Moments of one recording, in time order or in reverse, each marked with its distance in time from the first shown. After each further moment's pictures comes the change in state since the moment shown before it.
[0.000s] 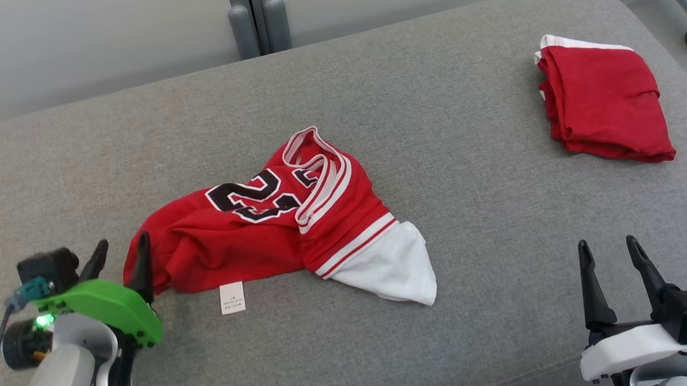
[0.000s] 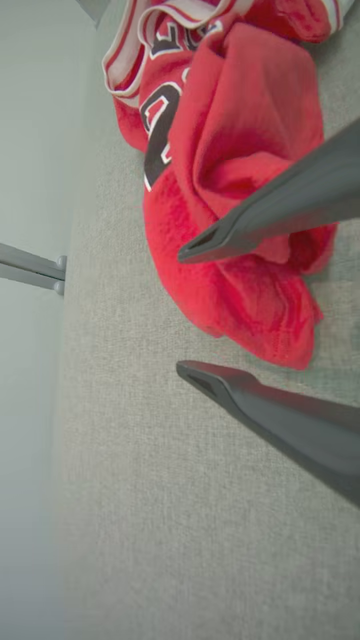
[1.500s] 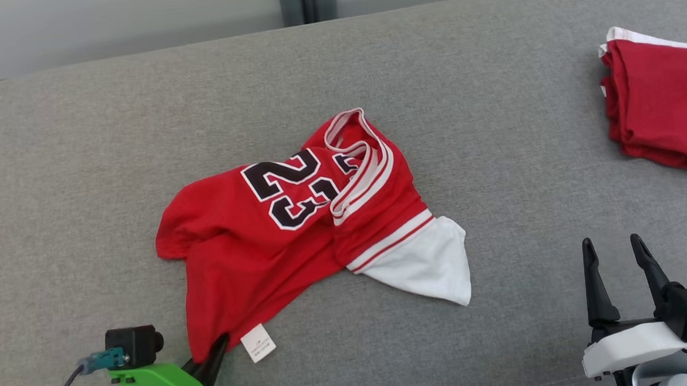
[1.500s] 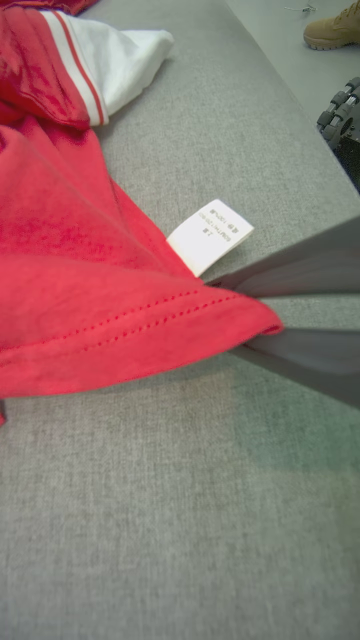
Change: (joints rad) left arm 0.298 0.026 -0.111 -0.323 -0.123 -0.031 0.229; right arm 0.003 0.000 -0.013 0.000 0.004 0.000 0.000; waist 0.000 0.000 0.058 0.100
